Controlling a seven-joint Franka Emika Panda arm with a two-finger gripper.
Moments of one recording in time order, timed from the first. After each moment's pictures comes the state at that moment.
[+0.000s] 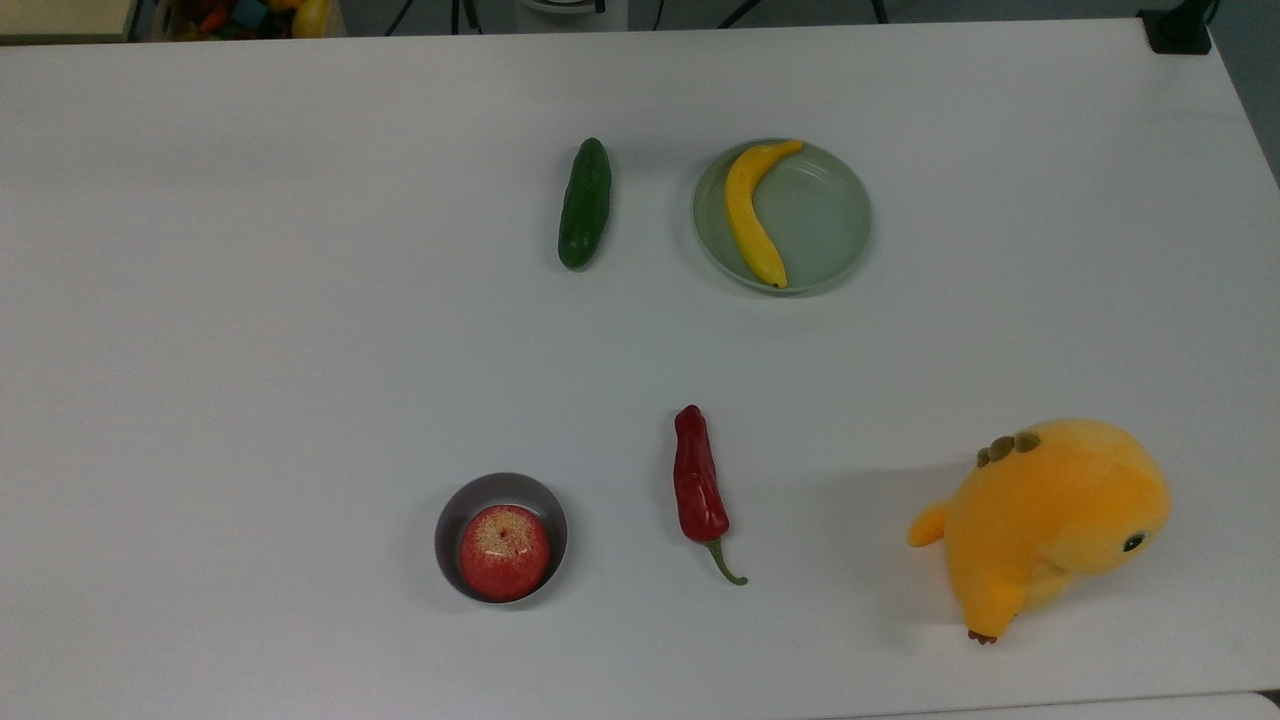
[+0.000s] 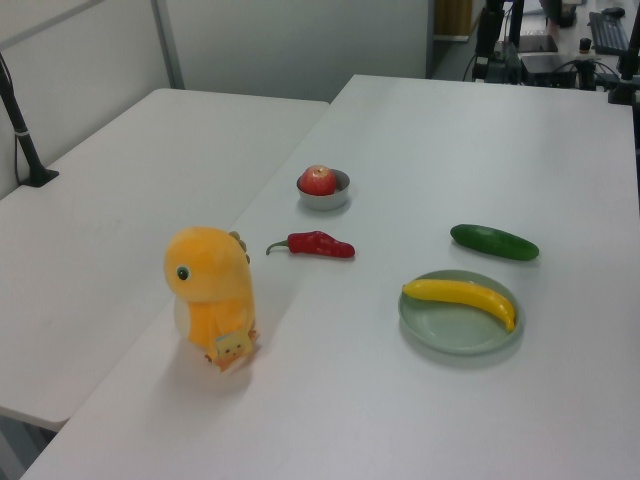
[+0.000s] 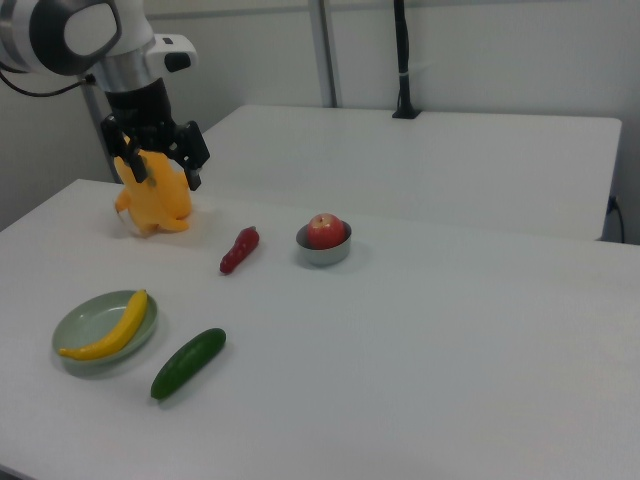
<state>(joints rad) 0.20 -0.06 -0.13 -1.66 0.06 1.72 -0.11</state>
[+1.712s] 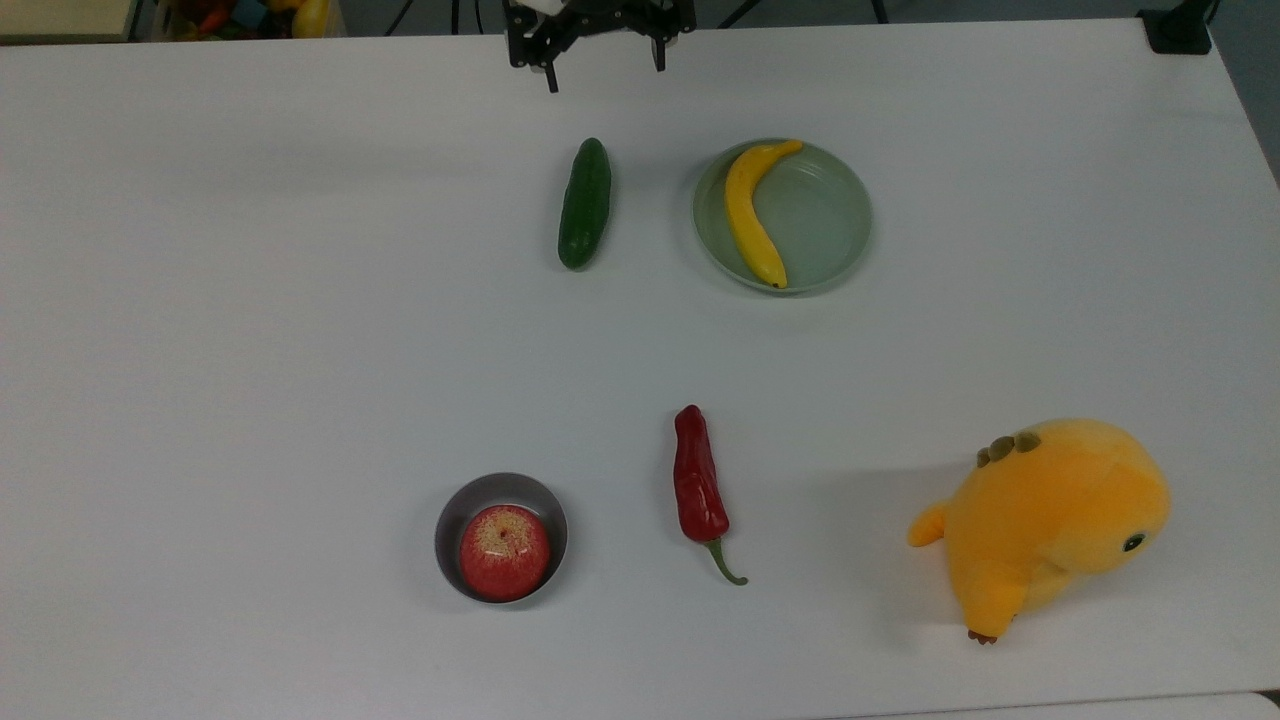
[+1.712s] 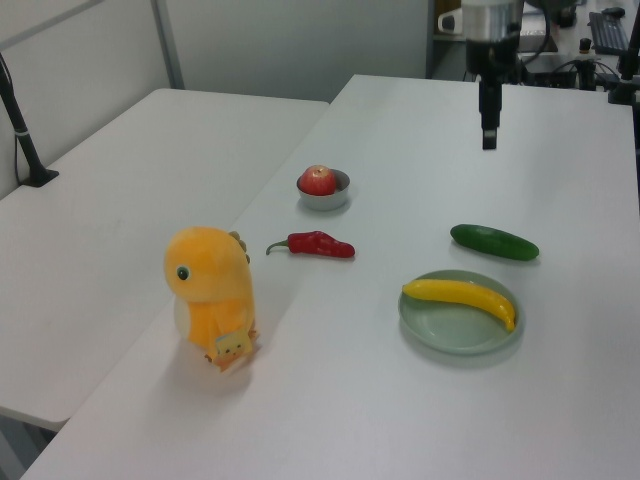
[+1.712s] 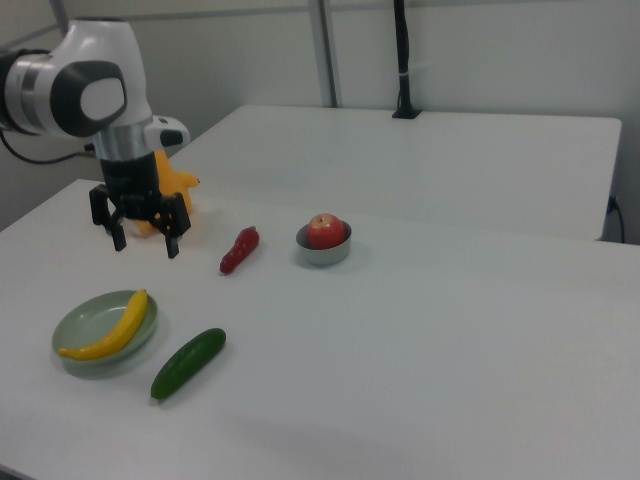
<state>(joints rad) 0.23 -0.01 -0.07 -1.82 0.05 1.72 -0.11</state>
